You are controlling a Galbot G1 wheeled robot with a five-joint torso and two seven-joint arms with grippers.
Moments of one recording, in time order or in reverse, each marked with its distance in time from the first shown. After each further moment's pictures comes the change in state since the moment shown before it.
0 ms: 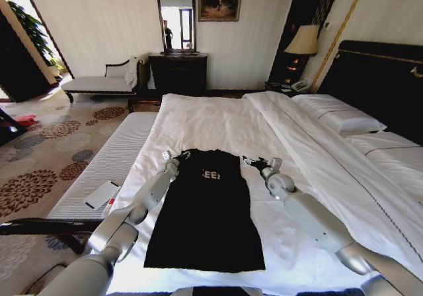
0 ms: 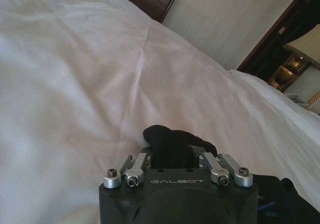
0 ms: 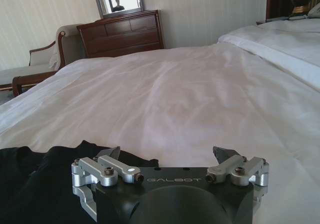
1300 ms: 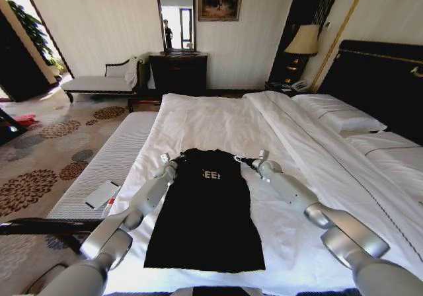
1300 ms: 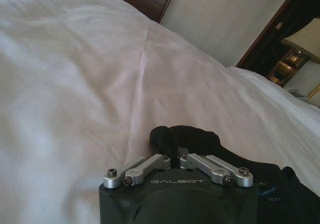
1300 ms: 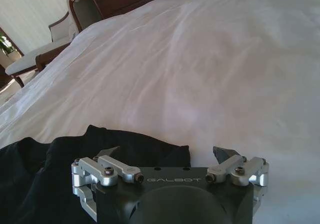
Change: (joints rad) left arm 0.042 0.052 0.032 -0.085 -0.006 -0.004 -0.018; right arm 0.346 0.185 -0.227 -0.565 0.187 -0.095 -0.305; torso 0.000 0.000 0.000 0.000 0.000
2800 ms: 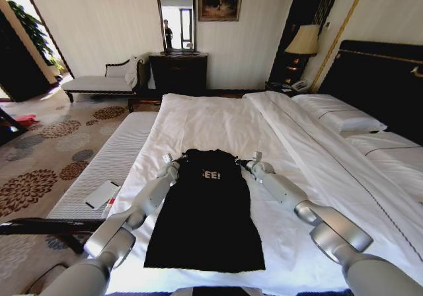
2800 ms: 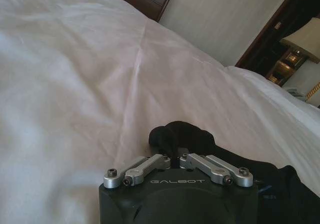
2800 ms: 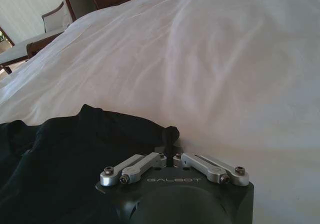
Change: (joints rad) left arm -0.008 -0.023 0.004 0.026 0.009 -0.016 0.004; right arm -0.018 0.038 -0.008 -0.042 -0.061 0.046 0.013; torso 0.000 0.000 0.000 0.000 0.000
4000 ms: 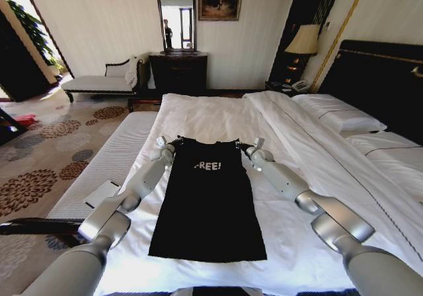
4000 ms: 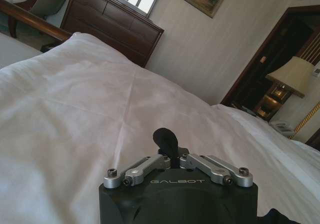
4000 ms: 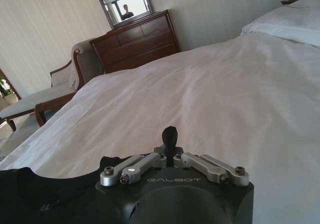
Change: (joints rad) left arm -0.195 0.020 0.039 0.061 -0.077 0.000 0.011; right arm 0.126 0.014 -0.025 0.017 0.073 0.124 0.086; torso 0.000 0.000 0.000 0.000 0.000
